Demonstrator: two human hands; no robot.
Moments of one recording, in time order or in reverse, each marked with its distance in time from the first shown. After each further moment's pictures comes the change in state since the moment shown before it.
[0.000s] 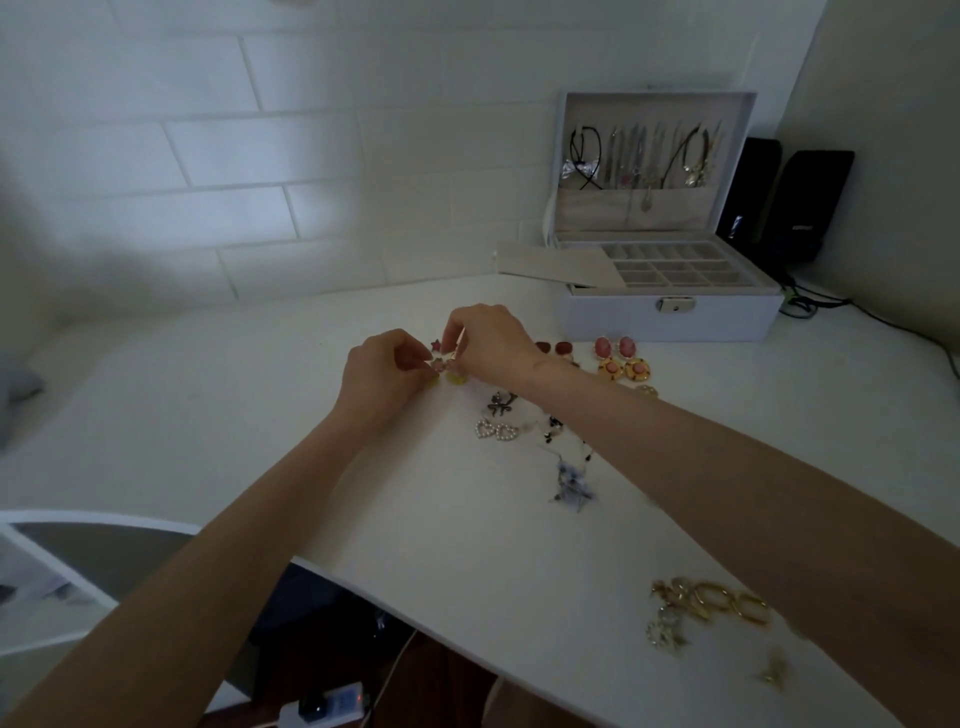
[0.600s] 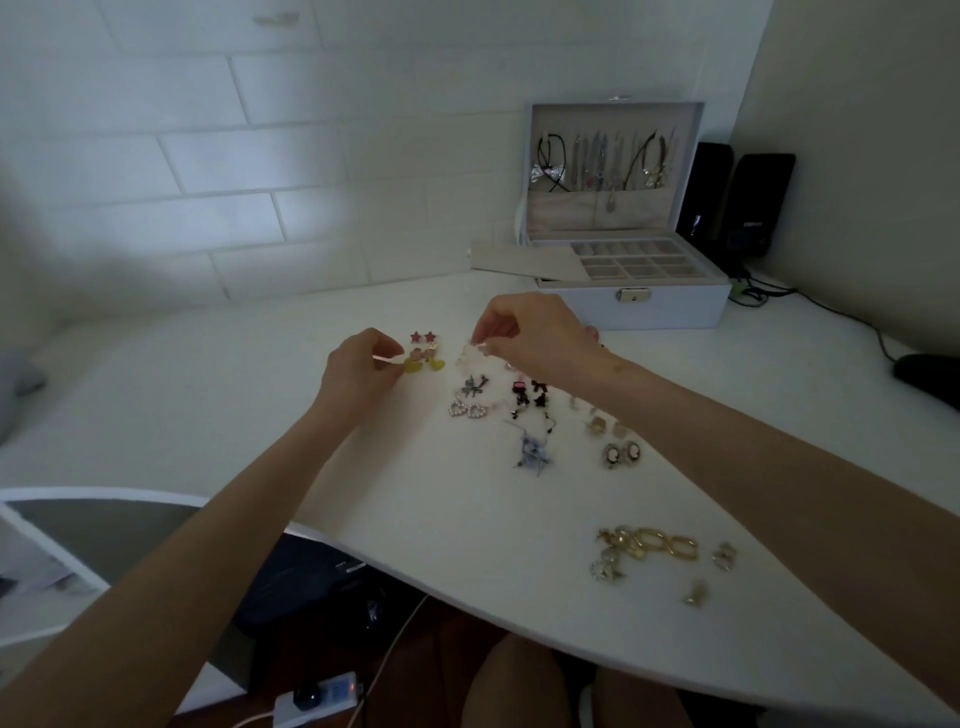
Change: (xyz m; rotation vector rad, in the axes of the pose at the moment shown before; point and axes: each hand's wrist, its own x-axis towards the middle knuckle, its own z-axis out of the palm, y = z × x) left_hand -0.024 0.009 -0.004 0.041 -0.008 -0.046; right_hand -0.078 0.017 -0.056 0.158 0.082 -0.015
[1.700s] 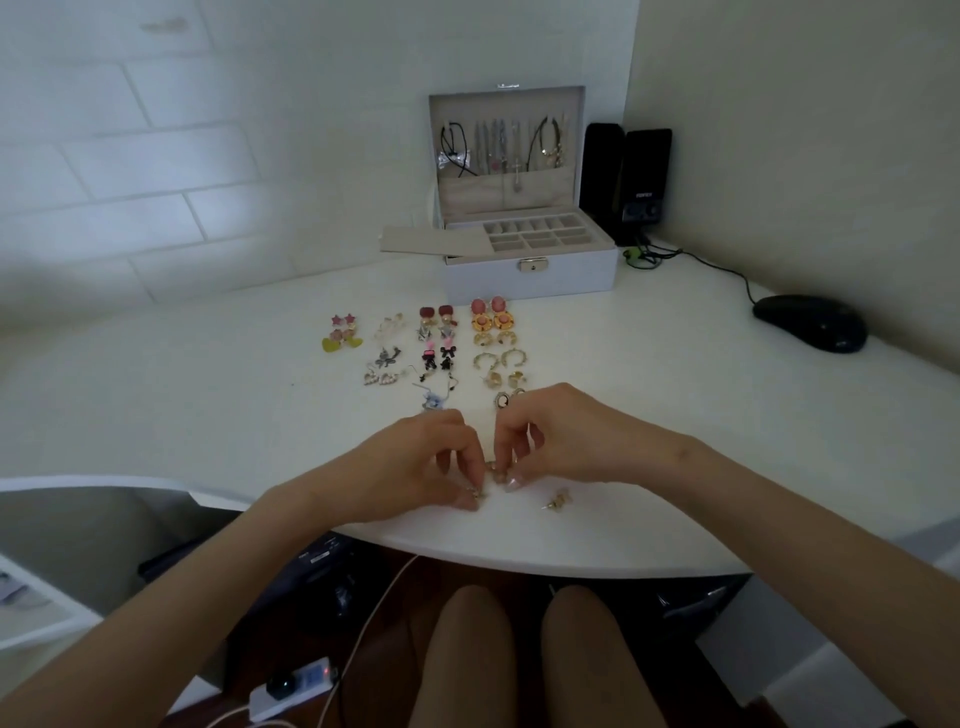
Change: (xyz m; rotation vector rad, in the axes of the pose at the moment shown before) left_hand -0.142 0.095 0.033 0.209 -0.737 0.553; right_hand -0.155 0.031 -0.043 -0.078 -0.364 0.035
